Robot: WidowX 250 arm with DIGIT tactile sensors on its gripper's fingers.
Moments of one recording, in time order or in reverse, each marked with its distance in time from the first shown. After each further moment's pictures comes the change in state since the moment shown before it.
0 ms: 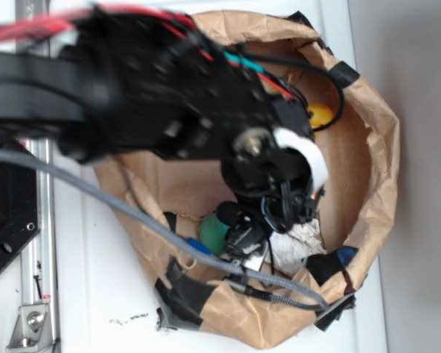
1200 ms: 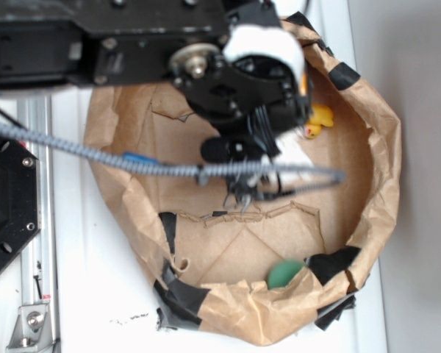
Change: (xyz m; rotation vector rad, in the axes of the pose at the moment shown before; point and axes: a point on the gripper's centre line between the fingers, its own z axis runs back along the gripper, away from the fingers) arm -0.026 0.040 0.088 0.265 0.035 0.490
